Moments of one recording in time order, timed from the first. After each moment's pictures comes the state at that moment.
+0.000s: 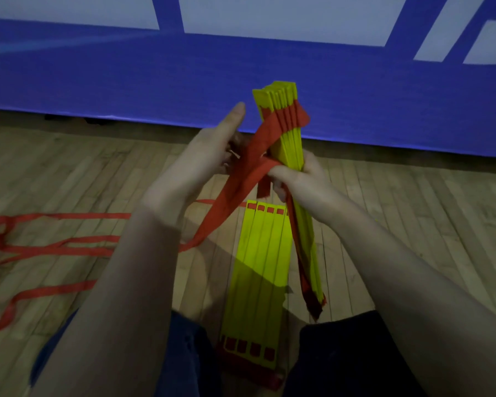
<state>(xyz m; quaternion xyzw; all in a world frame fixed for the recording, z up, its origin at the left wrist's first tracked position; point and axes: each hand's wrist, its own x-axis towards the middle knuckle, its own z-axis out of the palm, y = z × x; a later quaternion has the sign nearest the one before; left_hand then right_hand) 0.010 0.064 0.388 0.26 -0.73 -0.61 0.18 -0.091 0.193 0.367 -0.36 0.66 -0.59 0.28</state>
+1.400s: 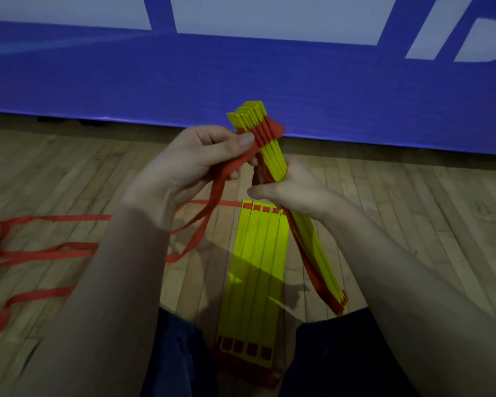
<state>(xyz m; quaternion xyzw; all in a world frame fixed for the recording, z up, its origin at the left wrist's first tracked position) 0.024 0.074 0.399 0.11 -0.69 -0.69 0.17 -0.103 0.191 0.356 -0.42 0.74 -0.46 0.28</state>
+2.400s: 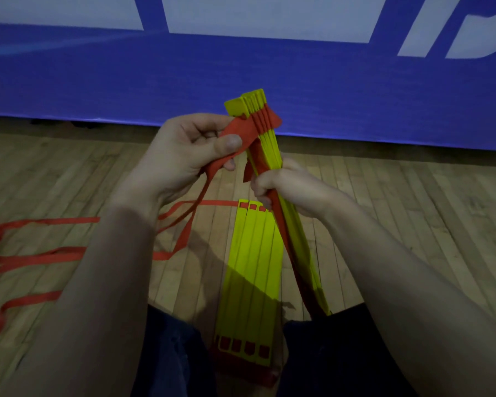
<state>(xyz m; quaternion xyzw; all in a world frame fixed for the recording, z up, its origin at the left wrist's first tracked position) 0.026 0.081 0.404 0.07 -0.70 -0.66 0.26 -0.104 0.195 0.361 -0.37 0.66 -0.52 0.40</state>
